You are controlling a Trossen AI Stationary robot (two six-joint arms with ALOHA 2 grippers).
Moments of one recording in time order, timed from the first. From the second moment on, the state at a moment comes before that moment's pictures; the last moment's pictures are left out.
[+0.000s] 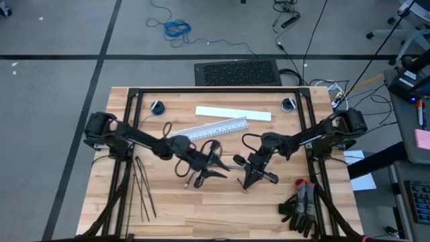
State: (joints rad) left arm -0.15 1.68 0.87 0.93 0.37 0.38; right arm 0.09 1.55 0.56 0.95 -0.89 0.28
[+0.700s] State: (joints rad) left arm -0.09 1.77 1.06 0.81 0.72 0.36; right arm 0.08 1.55 0.56 0.93 -0.89 0.25
